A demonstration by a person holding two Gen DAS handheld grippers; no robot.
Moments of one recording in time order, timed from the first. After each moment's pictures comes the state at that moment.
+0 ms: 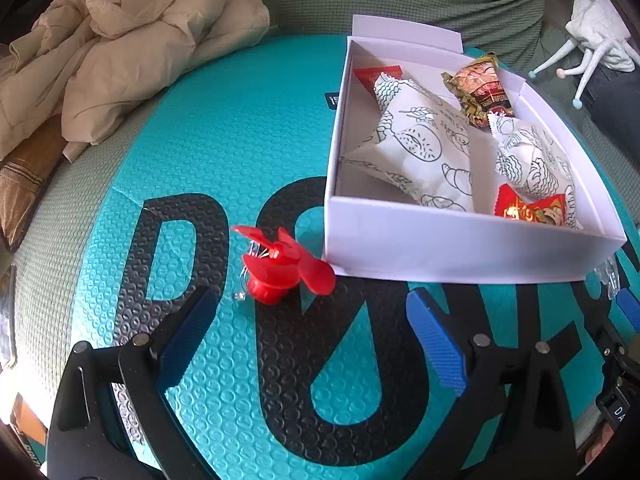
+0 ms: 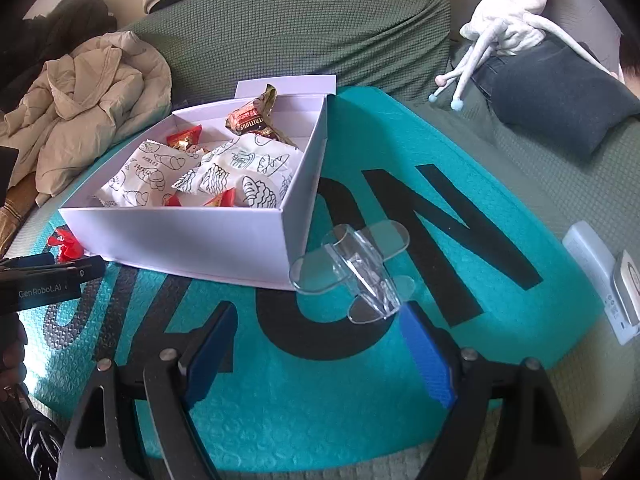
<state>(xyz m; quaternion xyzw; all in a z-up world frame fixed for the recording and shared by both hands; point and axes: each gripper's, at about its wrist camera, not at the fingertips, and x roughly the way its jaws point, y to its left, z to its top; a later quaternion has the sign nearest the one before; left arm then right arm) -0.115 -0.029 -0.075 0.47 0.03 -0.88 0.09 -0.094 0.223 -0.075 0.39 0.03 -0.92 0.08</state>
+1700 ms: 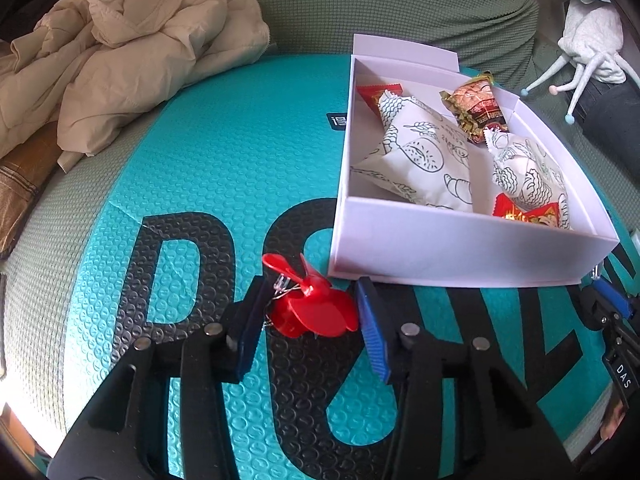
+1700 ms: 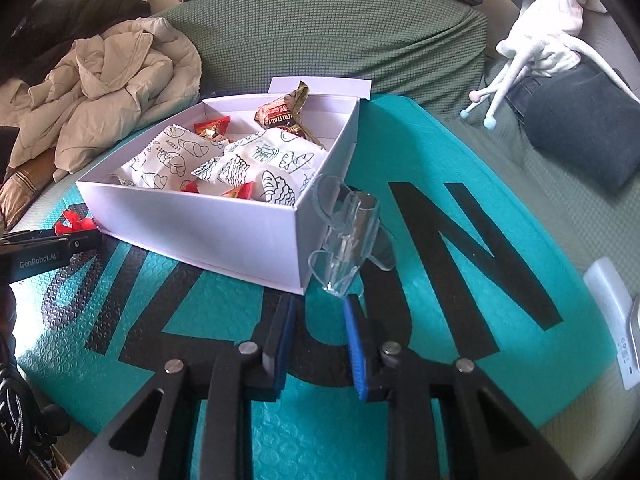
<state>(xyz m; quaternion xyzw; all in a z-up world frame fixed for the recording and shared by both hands) -0.110 -0.040 -0.076 0.44 0.05 -0.90 0.08 -0.096 0.218 -0.079 0.38 0.06 -0.91 0.13</state>
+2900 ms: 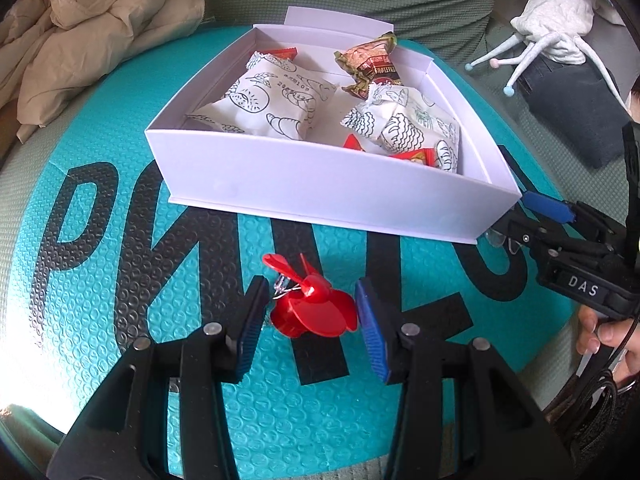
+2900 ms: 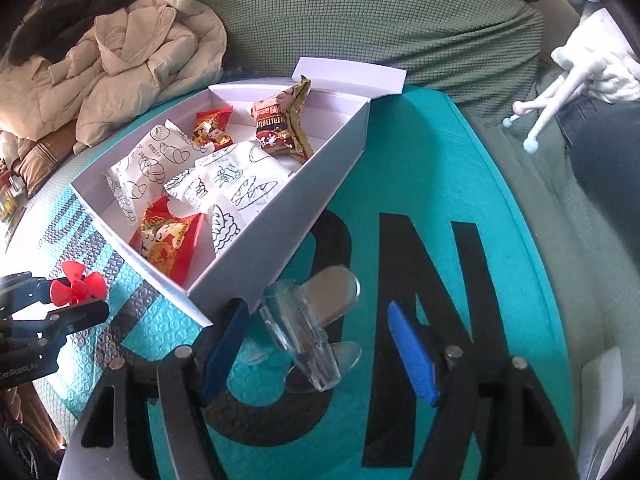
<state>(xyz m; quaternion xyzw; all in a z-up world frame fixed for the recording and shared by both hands) -0.091 0.047 -0.068 0.48 0.09 -0.87 0.01 -0.163 0.243 -0.065 0.43 0.11 -0.87 0.21</state>
